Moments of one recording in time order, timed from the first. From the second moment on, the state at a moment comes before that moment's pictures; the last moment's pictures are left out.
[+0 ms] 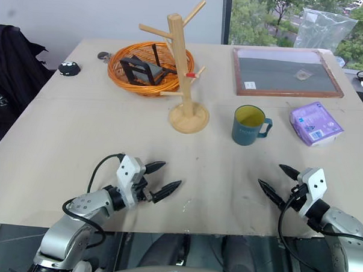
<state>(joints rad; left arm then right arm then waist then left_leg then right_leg) 0.17 0.47 -0.05 -0.43 -0.36 0.37 -0.68 0.26 -0.52 -0.24 -0.22 0.44 0.15 0.81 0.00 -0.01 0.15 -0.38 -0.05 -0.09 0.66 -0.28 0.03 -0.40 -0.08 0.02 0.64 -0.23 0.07</state>
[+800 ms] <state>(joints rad) 0.18 0.47 -0.05 -0.37 -0.34 0.24 -0.73 0.23 -0.46 -0.21 -0.22 0.39 0.13 0.72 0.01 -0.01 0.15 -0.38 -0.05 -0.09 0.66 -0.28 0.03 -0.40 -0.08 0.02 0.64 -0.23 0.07</state>
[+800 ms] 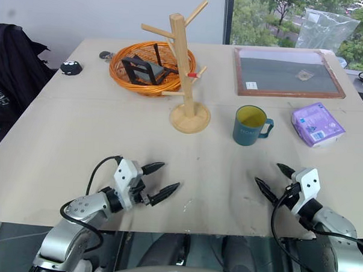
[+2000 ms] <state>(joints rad) -0.40 0.47 -0.21 -0.46 -0.43 0.68 -0.70 -0.28 -0.27 -0.18 0.21 0.21 0.10 0.32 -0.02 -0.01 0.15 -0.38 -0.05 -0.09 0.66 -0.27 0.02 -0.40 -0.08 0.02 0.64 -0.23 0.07</state>
